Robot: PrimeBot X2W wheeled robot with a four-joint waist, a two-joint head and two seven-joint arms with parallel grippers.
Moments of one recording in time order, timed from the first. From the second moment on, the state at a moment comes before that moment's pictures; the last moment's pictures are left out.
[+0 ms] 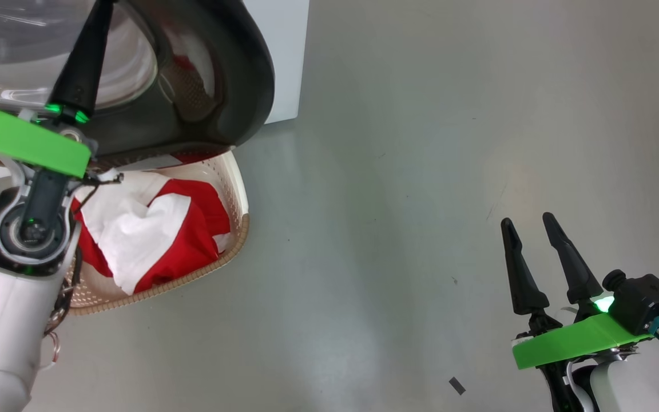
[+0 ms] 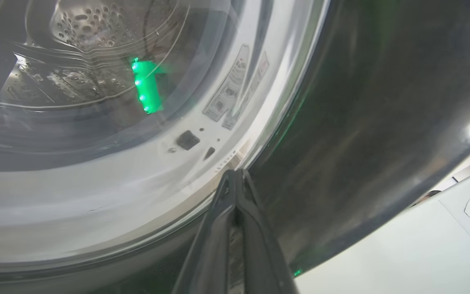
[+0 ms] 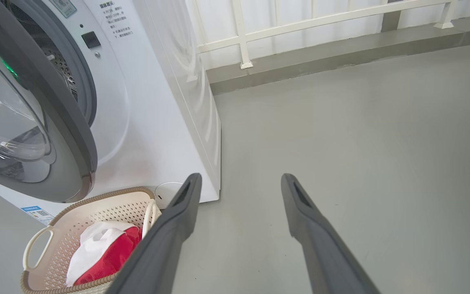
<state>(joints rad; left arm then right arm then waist) -0.87 0.39 -0.36 0.32 -1.47 -0.12 -0.06 -0.13 -0.04 0.04 0.16 0.41 0.12 -0.26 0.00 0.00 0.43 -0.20</state>
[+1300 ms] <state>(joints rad) -0.20 0.36 -0.29 0.32 -1.18 -0.12 -0.25 0.02 -0.04 -0.05 0.20 0.29 0.12 -0.26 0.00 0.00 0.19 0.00</state>
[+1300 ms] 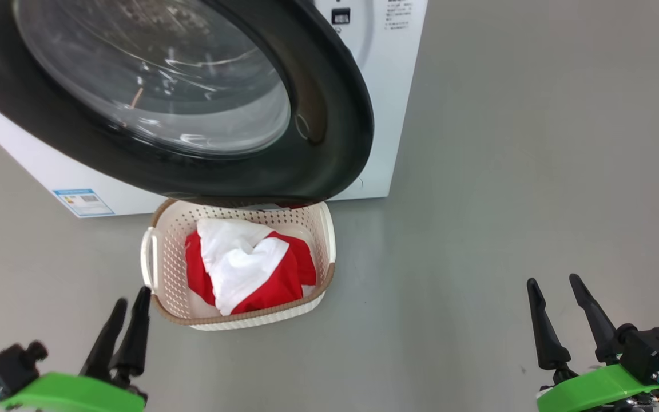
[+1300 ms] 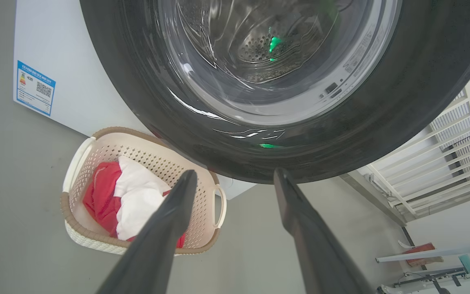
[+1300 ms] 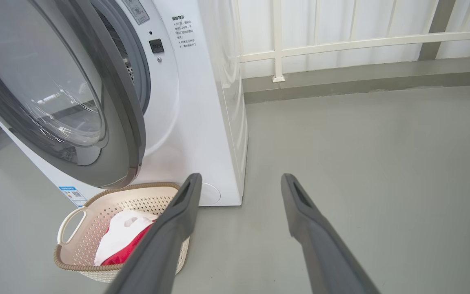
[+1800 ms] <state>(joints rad) -0.01 0.29 -0.05 0.22 -0.66 -0.13 -0.25 0.09 -0.04 -0.10 0.20 0.28 0.12 -0.26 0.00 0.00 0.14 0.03</state>
